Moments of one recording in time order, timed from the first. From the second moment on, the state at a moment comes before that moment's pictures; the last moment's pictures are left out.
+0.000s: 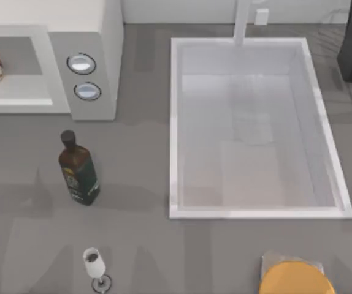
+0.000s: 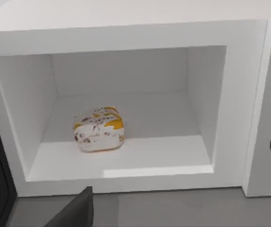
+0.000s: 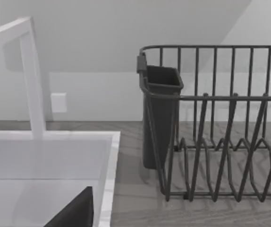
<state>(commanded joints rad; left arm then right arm) 0.14 0.32 0.15 0.02 0.17 0.07 0.00 0.00 0.00 0.00 0.00 0.00</state>
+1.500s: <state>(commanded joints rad) 0.00 0.00 0.00 0.00 0.00 0.00 0.00 0.00 0.00 0.00 0.00 0.00</state>
